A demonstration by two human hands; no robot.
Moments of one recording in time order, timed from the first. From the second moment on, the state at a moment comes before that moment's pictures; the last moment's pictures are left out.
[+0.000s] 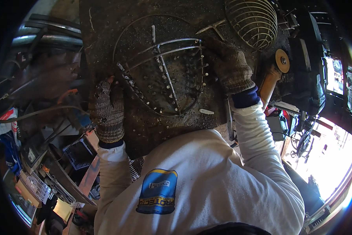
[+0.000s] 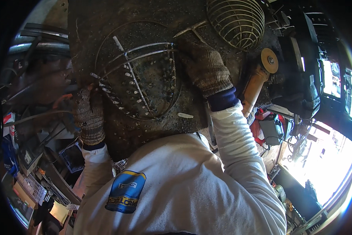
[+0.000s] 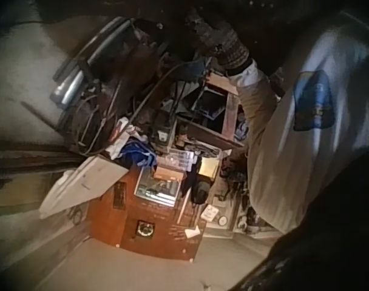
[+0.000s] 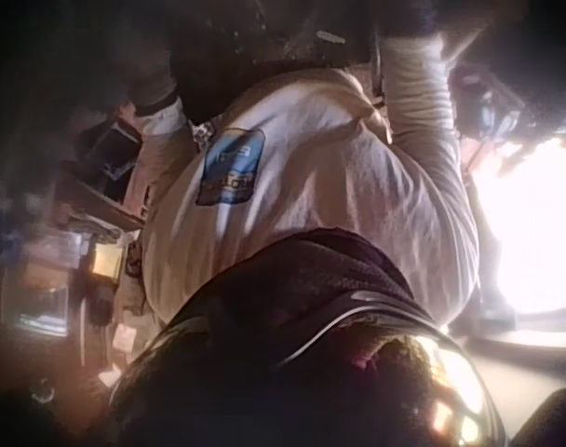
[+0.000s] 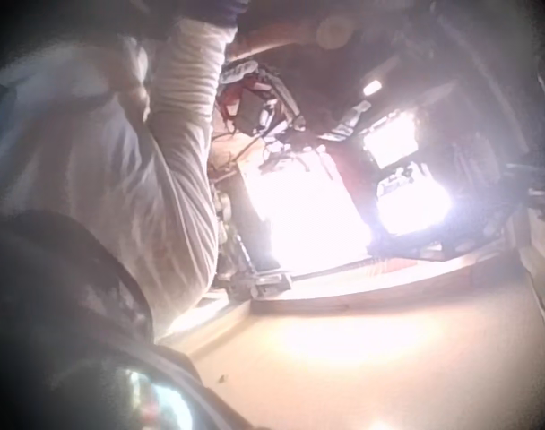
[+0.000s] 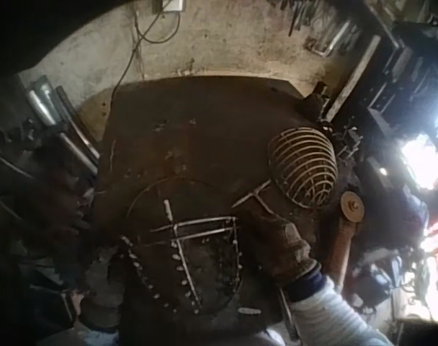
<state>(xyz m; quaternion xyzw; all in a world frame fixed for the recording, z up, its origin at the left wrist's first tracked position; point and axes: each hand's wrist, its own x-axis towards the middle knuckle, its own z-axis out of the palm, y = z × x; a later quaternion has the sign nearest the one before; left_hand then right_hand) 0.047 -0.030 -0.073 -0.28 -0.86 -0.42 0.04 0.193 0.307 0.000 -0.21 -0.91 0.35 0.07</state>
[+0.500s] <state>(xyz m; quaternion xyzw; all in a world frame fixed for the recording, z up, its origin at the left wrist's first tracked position) 0.052 -0.015 -0.038 -0.32 -0.89 -0.29 0.13 0.186 0.307 0.001 -0.26 -0.91 0.32 0.03</state>
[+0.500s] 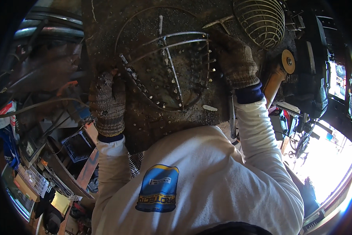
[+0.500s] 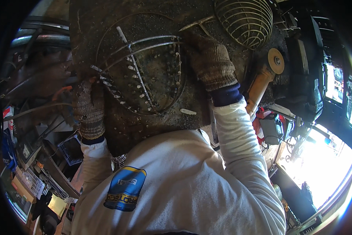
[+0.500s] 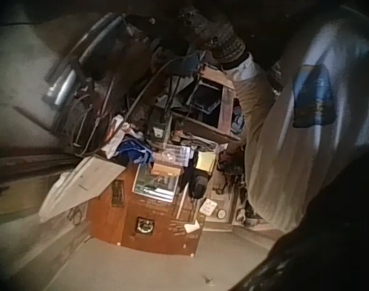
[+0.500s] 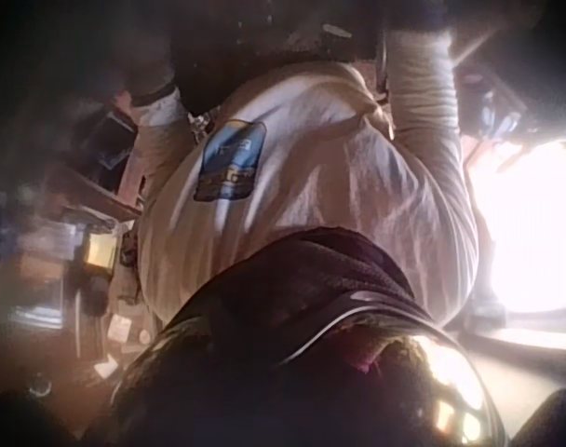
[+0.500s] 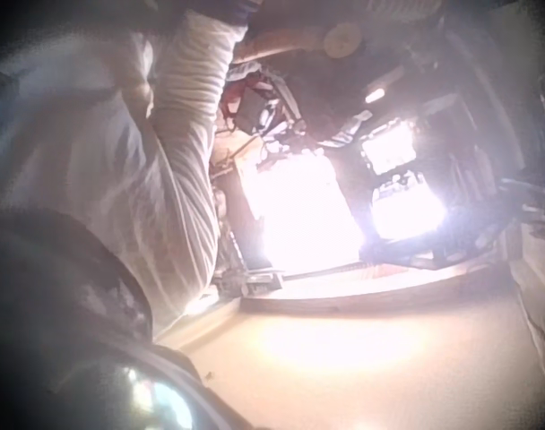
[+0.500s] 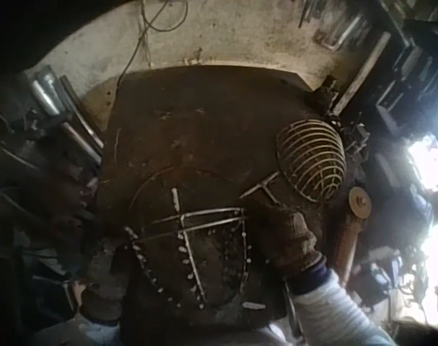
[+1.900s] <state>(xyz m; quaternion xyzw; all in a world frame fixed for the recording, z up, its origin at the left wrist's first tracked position) 0.014 -0.041 -0.039 -0.42 -0.90 -0.15 -0.02 0.190 0.326 -0.005 -0.28 -0.87 0.41 0.00</state>
